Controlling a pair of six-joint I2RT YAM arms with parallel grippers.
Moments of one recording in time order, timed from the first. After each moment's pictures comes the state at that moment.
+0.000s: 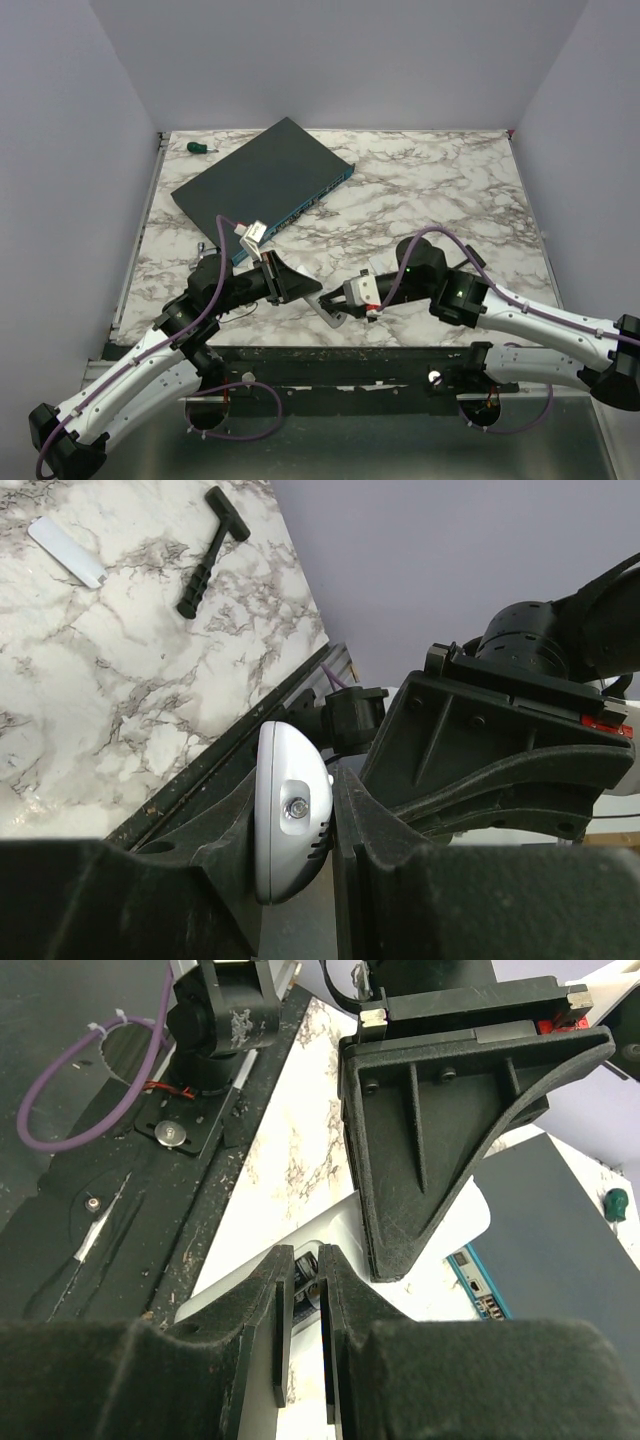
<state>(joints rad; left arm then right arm) -0.73 0.58 0.51 -0.06 0.40 -1.04 1.06 1.03 0.81 -0.05 -0.62 -0.64</state>
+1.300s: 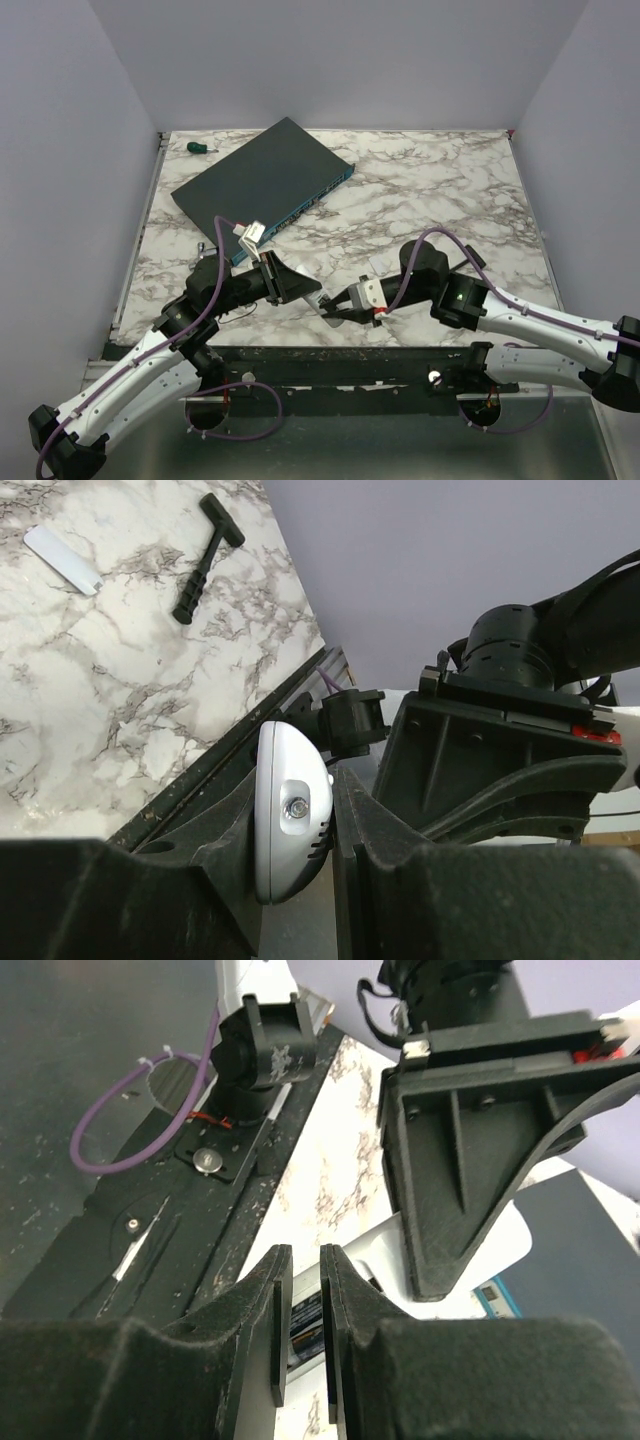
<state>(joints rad) -0.73 0.56 0.50 -0.05 0.39 -1.04 1.06 1.01 0.77 0.01 -0.71 -0.59</state>
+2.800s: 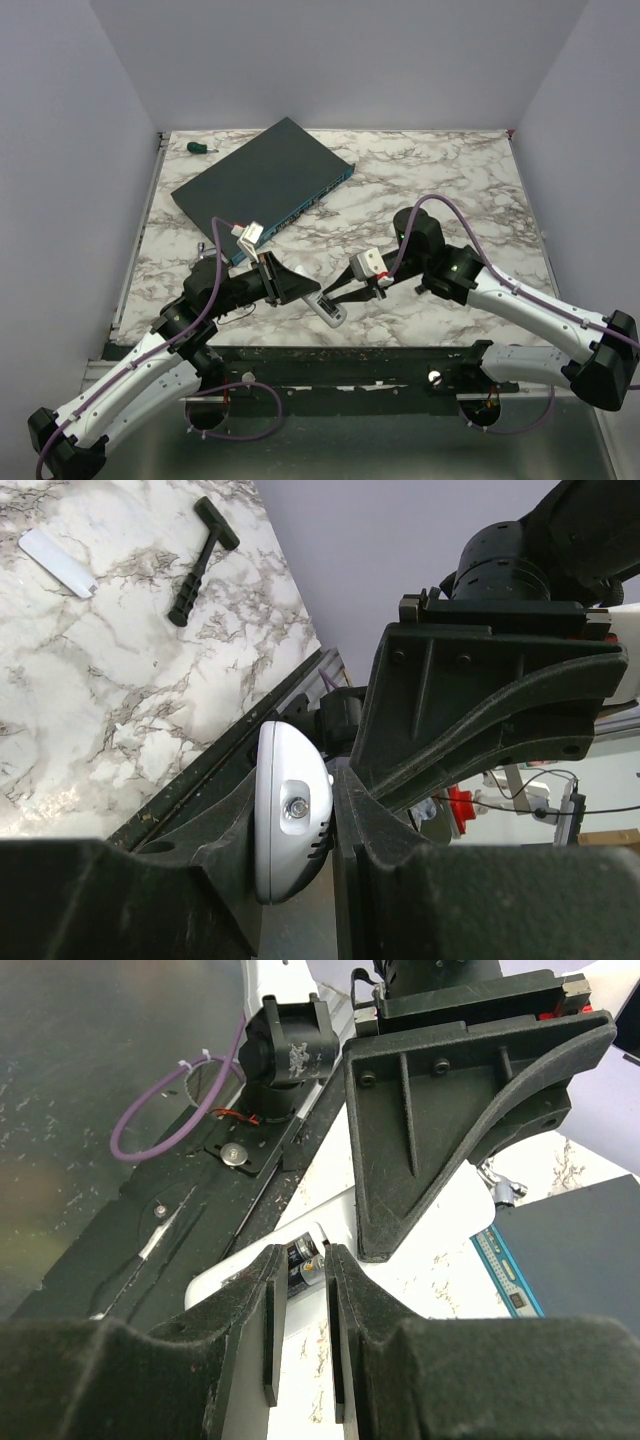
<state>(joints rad) -0.73 0.54 0.49 -0.05 0.40 -1.05 0.88 1.13 0.92 -0.13 -1.00 -0.63</state>
